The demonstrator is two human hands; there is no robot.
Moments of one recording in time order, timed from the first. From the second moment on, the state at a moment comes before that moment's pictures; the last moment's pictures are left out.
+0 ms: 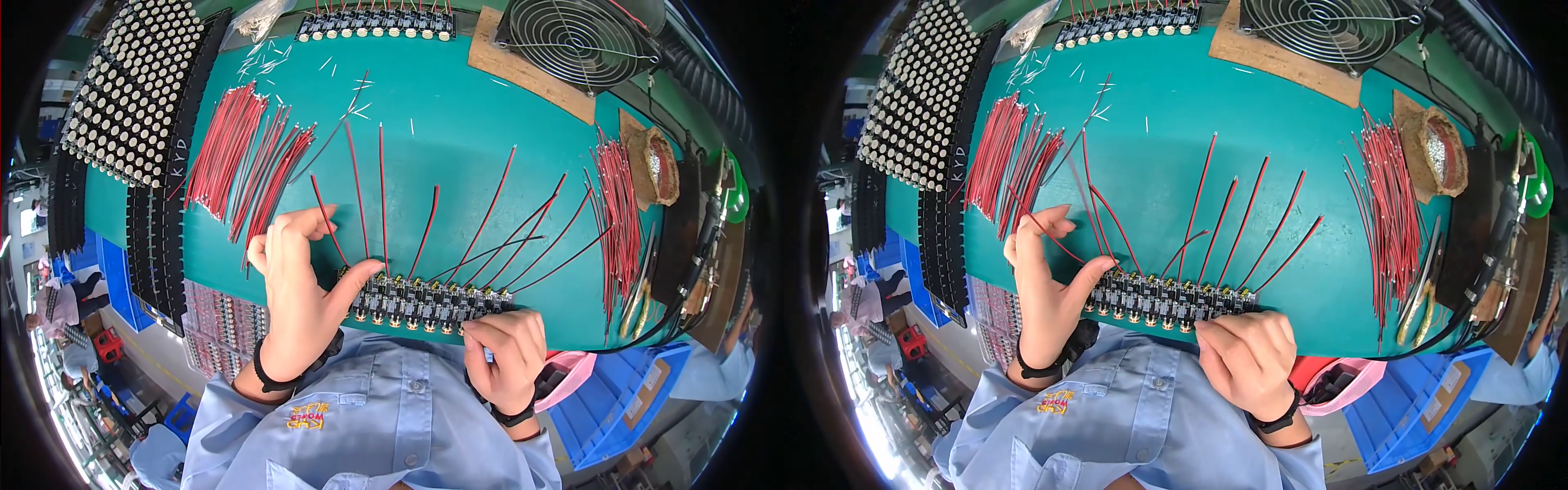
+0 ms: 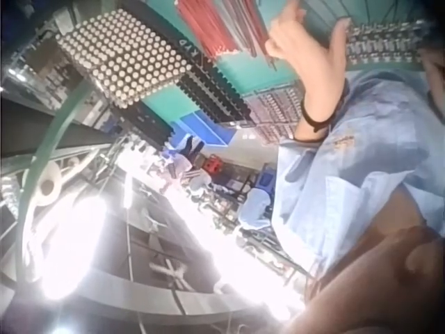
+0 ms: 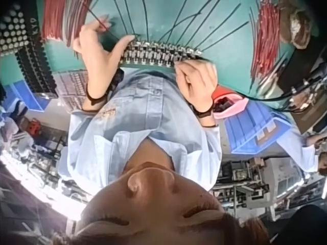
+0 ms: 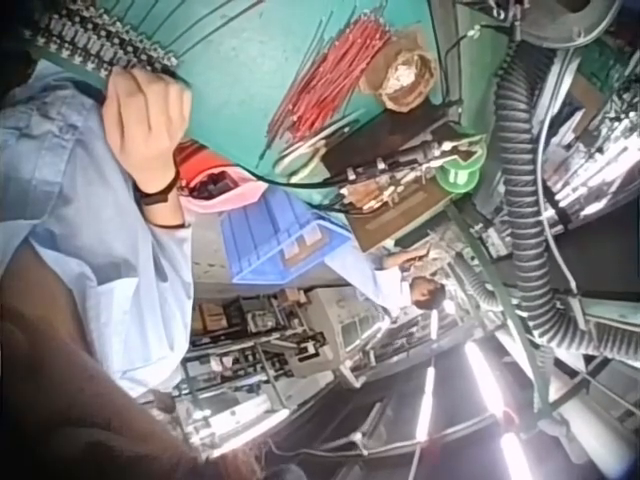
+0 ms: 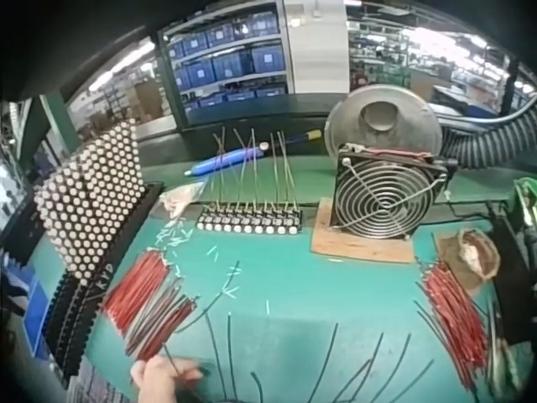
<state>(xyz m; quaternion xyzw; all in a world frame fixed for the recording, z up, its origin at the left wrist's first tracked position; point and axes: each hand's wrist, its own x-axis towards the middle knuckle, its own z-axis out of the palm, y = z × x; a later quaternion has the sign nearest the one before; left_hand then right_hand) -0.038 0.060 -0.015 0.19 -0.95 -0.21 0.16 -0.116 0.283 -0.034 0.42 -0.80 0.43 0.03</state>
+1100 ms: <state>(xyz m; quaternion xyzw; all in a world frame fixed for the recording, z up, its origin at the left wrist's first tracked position) 0.007 0.000 0.044 0.22 -0.94 -0.08 0.23 -0.112 0.275 -0.023 0.42 -0.84 0.34 0.06</state>
